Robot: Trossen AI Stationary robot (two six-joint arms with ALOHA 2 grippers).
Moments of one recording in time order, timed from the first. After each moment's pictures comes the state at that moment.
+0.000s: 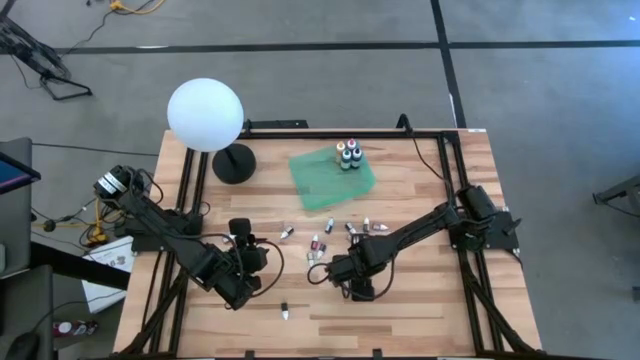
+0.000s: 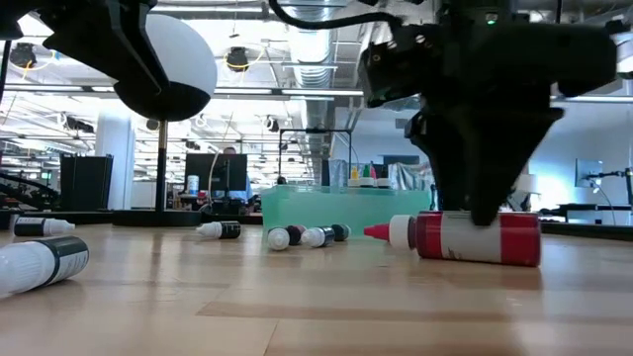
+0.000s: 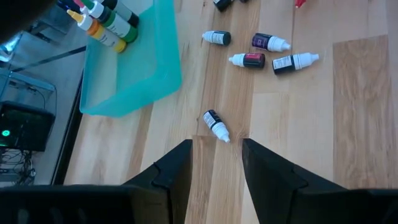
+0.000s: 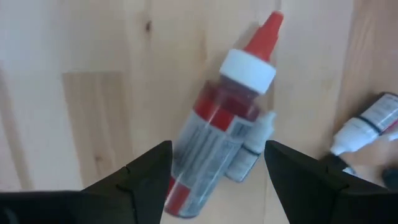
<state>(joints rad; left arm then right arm) -0.68 1.47 1.04 -0.93 -0.82 -0.59 0.37 2.00 1.43 -0.93 0.03 0.33</state>
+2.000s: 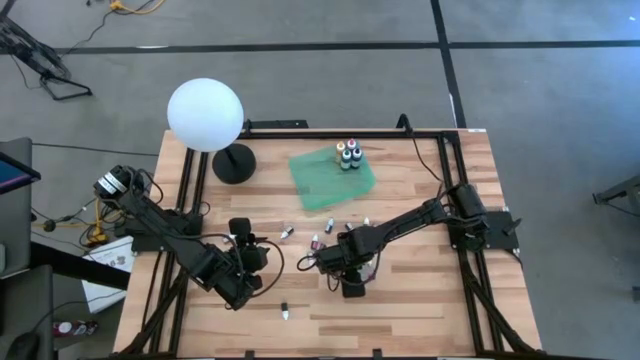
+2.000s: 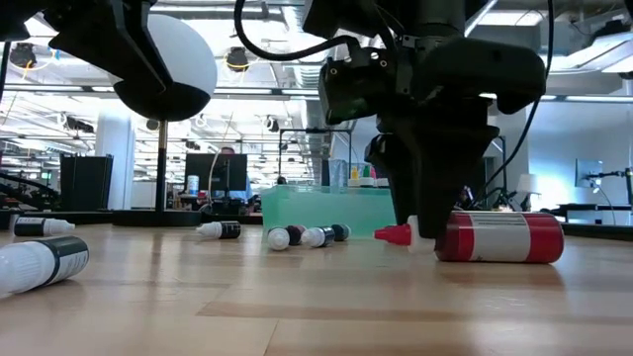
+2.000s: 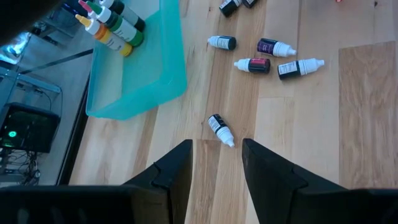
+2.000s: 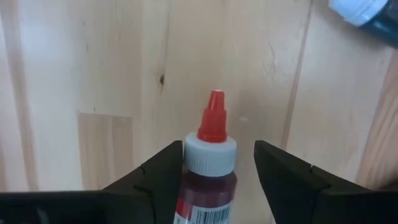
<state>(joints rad) -0.68 1.47 1.04 -0.93 -0.85 -0.59 0.29 2.07 1.47 -0.83 -0.11 0.16</state>
